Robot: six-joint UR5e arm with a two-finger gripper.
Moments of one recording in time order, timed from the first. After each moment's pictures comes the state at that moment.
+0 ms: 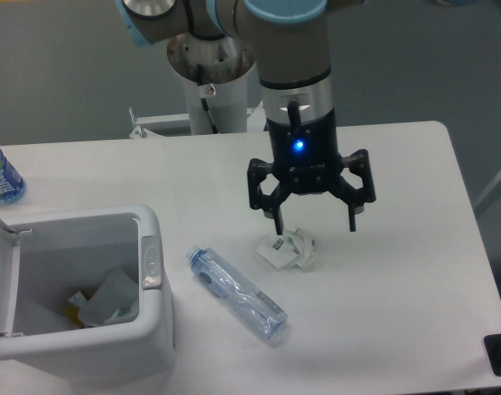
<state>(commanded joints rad) 2.45 -1.80 -1.40 -1.03 1.58 0.57</state>
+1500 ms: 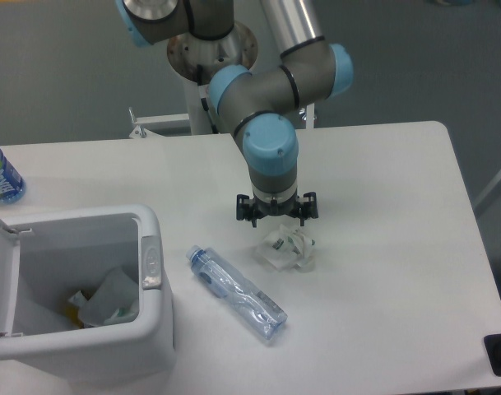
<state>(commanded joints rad) 2.43 -1.95 -1.85 -0.94 1.69 0.43</state>
